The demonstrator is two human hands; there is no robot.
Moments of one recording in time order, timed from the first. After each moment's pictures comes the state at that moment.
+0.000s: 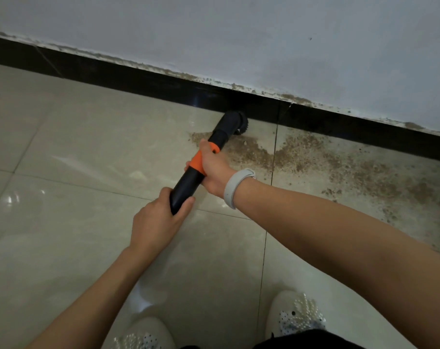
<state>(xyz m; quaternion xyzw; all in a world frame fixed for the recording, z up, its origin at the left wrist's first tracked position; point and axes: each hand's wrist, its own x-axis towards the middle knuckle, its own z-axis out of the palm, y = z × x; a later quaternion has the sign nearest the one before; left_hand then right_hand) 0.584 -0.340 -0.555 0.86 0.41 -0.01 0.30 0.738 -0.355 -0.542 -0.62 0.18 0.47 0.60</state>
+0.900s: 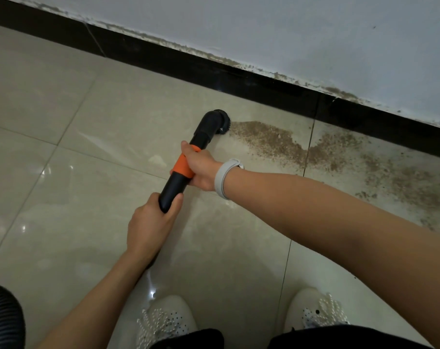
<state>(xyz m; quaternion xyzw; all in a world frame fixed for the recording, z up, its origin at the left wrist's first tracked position) 0.517 -0.320 -0.568 0.75 0.56 0.02 0.36 0.676 -0.299 -0.570 -0.62 0.08 0.61 0.49</state>
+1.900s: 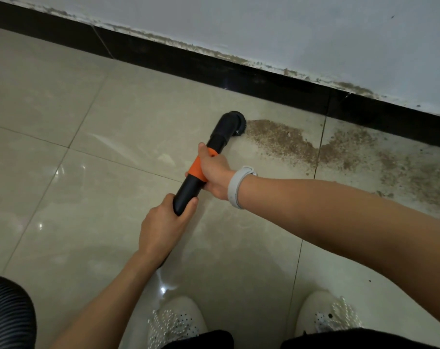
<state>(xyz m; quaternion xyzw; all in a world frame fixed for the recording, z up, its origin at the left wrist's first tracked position) 0.523 -0.322 -0.563 0.78 0.53 -0.02 0.34 0.677 -0.308 -0.587 -0.65 0.11 0.56 0.49</state>
